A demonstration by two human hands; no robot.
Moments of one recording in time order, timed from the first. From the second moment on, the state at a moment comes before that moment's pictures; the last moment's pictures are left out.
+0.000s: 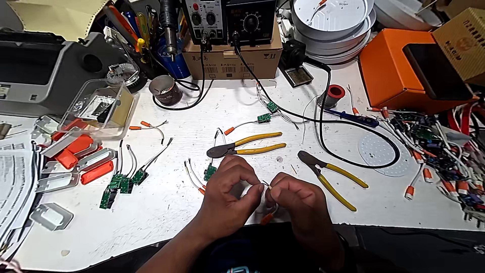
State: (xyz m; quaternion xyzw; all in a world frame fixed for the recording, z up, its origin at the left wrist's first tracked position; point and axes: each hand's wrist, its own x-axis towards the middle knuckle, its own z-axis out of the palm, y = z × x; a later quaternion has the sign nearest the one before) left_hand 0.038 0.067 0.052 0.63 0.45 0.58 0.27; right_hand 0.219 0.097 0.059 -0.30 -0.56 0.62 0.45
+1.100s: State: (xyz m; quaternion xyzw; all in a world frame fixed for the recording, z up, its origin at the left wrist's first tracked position) left_hand 0.041 0.061 0.048 0.52 0.39 0.60 0.47; right_hand 0.217 0.093 0.047 -0.26 -0.53 0.71 0.39
